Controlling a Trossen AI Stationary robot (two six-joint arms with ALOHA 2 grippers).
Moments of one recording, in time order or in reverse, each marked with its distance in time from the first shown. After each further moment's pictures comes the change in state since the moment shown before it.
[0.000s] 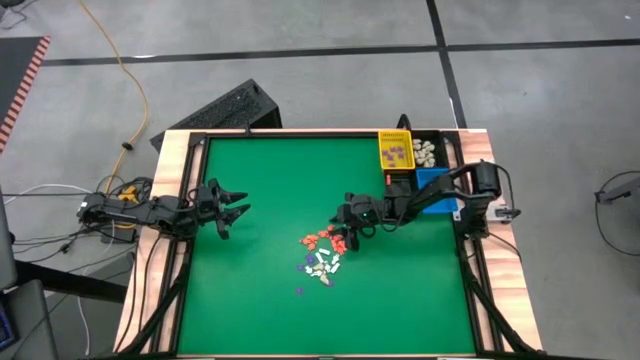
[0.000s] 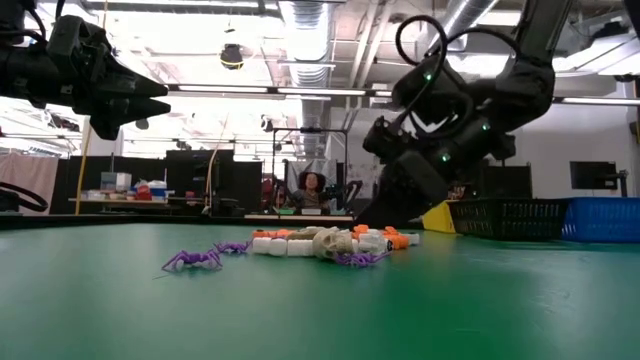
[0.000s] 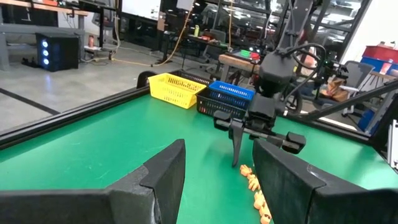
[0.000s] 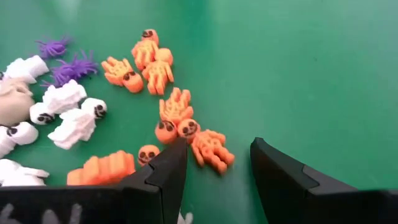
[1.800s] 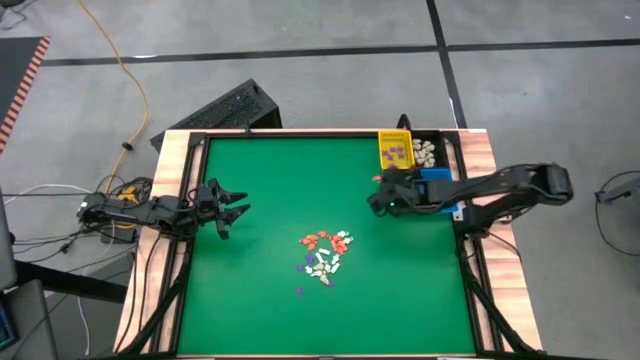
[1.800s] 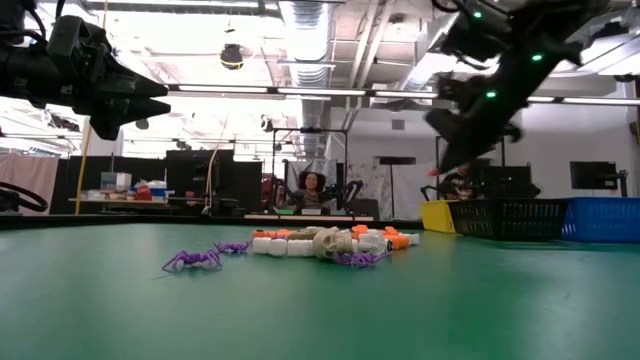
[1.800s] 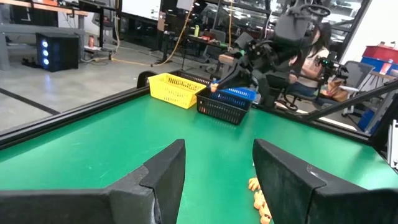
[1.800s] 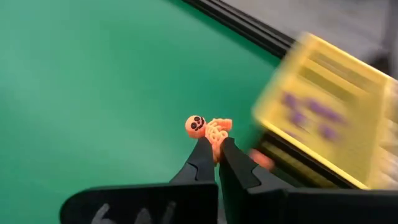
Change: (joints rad) left arm 0.000 0.000 0.000 0.000 0.000 0.000; right arm -0.013 -0.603 -0.002 -0.999 0.792 0.619
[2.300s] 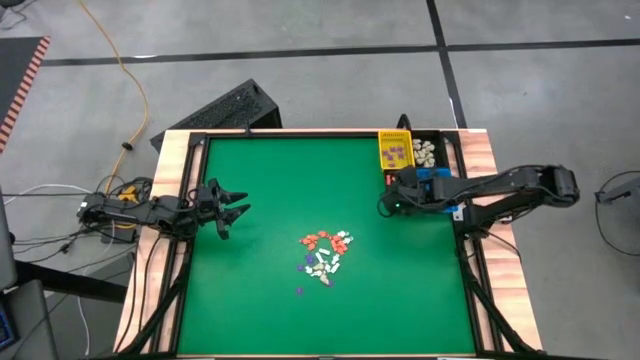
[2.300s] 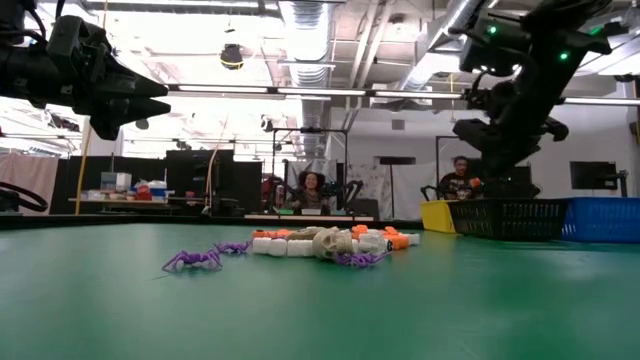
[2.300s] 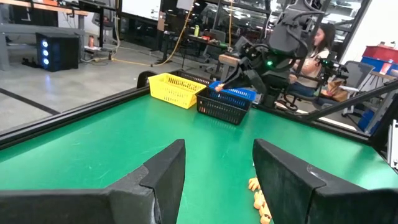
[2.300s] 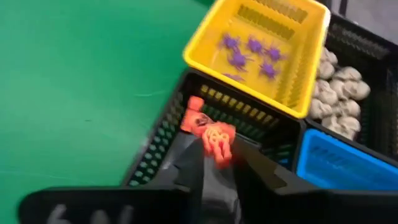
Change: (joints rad) left arm 0.000 0.000 0.000 0.000 0.000 0.000; right arm -0.025 -0.048 0.000 -0.288 -0.002 0.224
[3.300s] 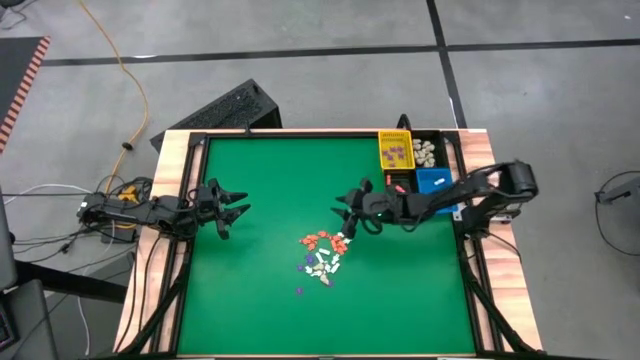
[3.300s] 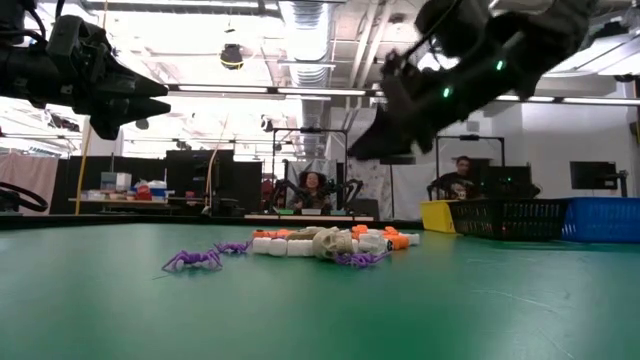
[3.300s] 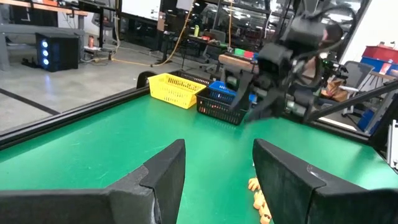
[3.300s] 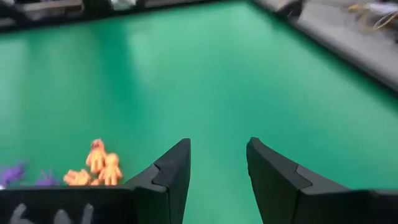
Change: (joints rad) left arm 0.000 0.000 0.000 0.000 0.001 0.000; right arm 0.118 0.401 0.001 1.187 -0.370 -0.686
